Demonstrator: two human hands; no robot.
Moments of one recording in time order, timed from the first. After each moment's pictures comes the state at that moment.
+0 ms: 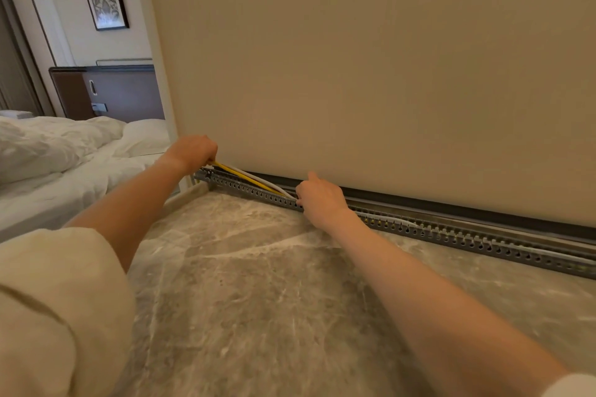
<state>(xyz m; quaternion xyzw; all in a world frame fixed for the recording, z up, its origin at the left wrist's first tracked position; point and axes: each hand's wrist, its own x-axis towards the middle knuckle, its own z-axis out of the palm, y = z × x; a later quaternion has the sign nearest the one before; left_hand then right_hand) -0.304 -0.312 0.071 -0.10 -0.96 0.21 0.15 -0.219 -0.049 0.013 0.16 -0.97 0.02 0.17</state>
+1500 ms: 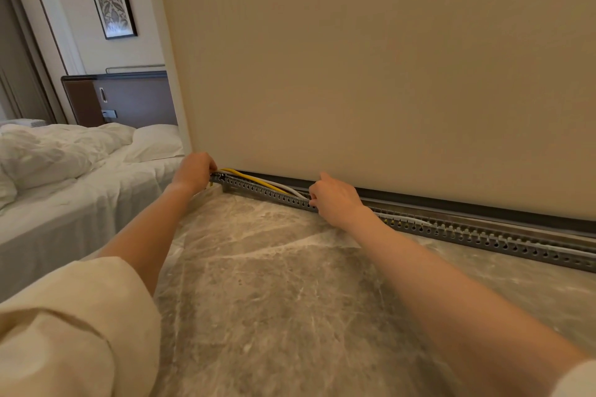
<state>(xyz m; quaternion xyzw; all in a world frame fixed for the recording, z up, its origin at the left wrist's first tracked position) -0.305 -0.334 0.027 0.00 -0.96 -0.14 0.25 -0.219 -0.044 0.018 0.16 -0.98 0.04 0.15</state>
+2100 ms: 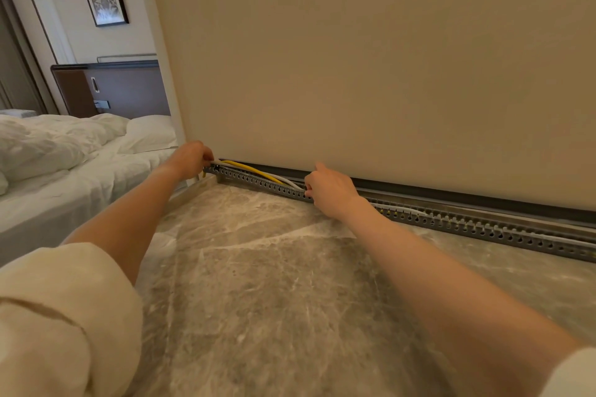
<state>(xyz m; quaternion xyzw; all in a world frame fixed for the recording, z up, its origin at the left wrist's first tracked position) -0.313 -0.342 0.038 -0.07 -0.98 -0.08 0.17 -0.219 -0.045 0.017 0.17 -0.97 0.03 0.15</state>
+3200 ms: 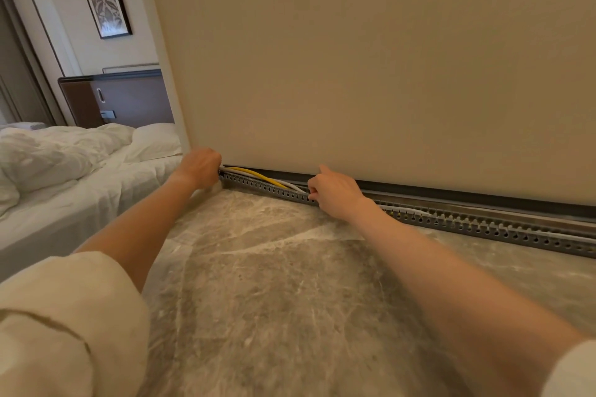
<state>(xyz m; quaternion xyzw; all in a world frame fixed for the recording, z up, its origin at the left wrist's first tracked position) -0.292 -0.319 0.044 -0.06 -0.98 0.10 0.16 -0.224 -0.040 0.016 0.19 -0.97 0.04 0.15</state>
